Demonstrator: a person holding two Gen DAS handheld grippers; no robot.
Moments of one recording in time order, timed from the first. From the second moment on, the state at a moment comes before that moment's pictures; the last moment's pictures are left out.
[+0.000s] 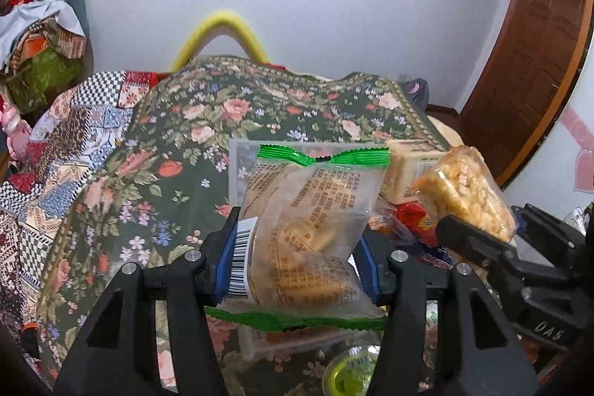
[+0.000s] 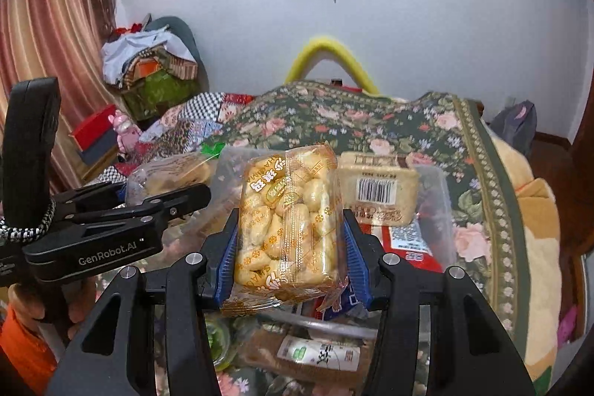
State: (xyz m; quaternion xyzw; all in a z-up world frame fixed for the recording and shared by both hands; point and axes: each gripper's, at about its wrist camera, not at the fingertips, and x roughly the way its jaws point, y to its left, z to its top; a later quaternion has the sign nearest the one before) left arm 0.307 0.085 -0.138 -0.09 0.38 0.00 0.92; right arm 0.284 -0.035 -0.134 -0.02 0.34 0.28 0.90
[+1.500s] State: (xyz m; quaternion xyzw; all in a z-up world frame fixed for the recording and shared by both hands) left arm 0.231 0.014 -0.192 0.00 0.47 -0.07 0.88; right arm 0.256 -0.094 -0.191 -0.07 0.41 0.27 0.87
